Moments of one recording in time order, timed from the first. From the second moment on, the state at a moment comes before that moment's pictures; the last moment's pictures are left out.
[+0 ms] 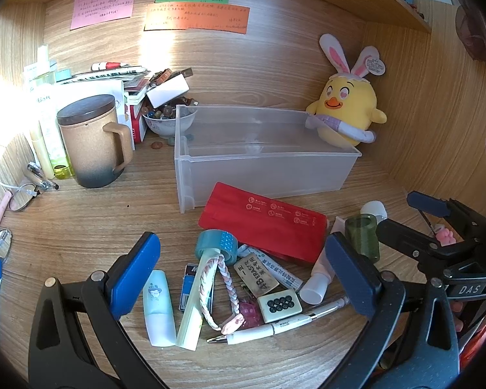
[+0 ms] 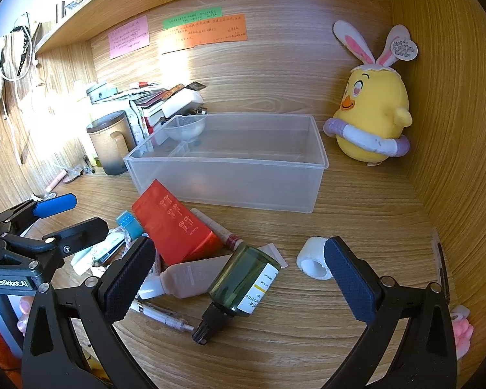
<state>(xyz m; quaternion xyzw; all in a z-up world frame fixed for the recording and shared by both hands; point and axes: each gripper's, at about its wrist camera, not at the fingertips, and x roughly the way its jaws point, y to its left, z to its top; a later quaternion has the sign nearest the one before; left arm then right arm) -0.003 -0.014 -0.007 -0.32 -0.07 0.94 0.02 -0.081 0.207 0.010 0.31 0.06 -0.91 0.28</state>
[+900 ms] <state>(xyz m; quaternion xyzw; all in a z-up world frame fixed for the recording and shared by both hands) 0.009 -0.060 -0.012 -0.33 -0.09 0.94 -0.02 -0.096 0.228 0.009 0.31 0.03 -0.91 0.26</state>
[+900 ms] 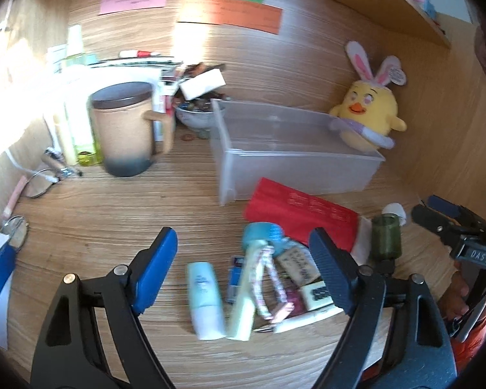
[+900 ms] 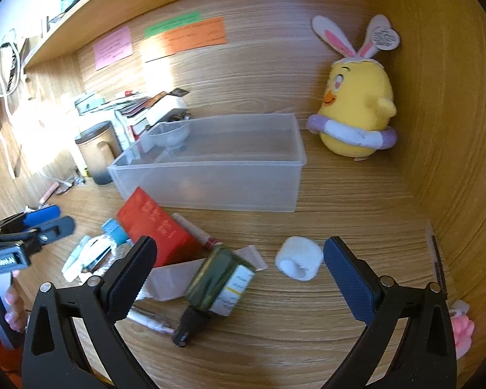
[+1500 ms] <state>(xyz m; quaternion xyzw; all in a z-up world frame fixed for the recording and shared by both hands) 0.001 -0.091 -0.061 -0.43 -0.08 0.90 -0.04 -0.137 0.274 -0.014 0.37 -0.02 -0.91 0.19</state>
